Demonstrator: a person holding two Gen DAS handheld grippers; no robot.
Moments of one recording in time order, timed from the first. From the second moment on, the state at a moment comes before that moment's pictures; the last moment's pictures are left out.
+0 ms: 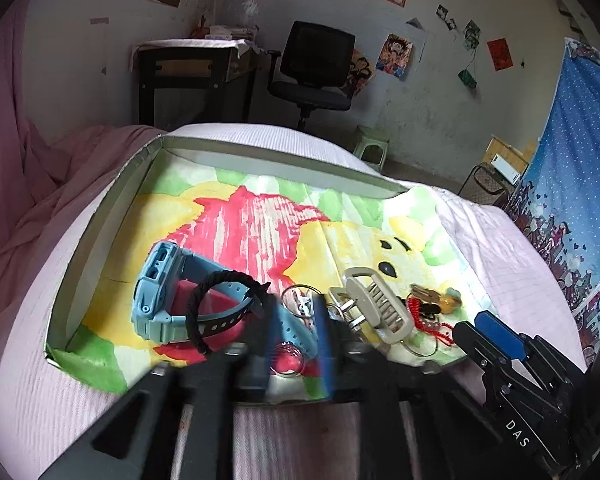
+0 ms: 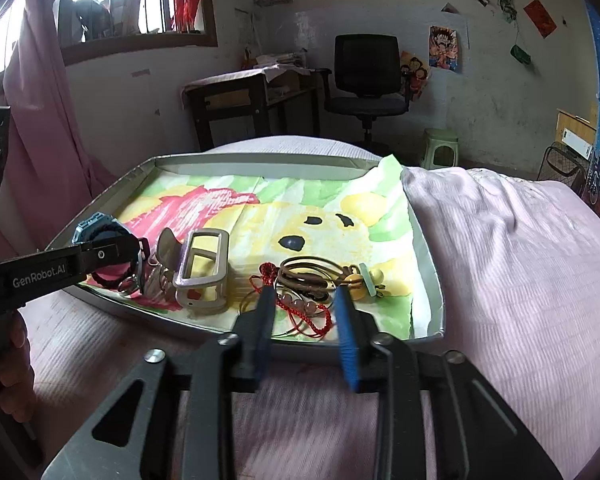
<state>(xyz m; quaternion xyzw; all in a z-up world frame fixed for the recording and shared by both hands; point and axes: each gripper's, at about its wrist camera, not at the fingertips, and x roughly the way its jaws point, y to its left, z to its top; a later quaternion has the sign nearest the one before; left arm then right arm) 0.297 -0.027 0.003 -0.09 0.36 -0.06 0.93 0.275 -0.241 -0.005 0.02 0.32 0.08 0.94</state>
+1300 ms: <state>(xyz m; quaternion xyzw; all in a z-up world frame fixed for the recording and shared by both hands) 0.192 0.004 0.029 -0.05 0.23 0.00 0.97 0.207 -0.254 0.031 0.07 0.24 0.10 0.96</state>
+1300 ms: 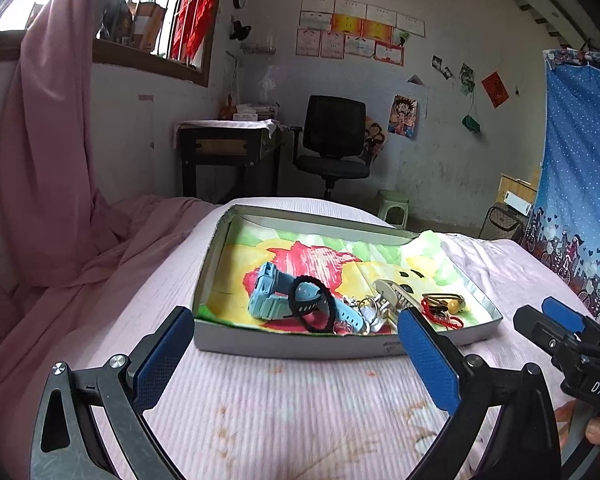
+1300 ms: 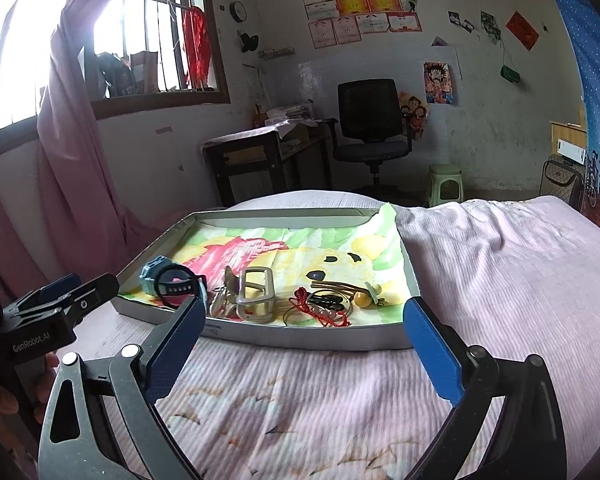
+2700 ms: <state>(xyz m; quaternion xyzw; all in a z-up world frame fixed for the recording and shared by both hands) 0.075 0.011 0.019 -0.04 0.18 0.00 0.98 0.090 -0.259 0.040 0.05 0.20 0.08 0.97</state>
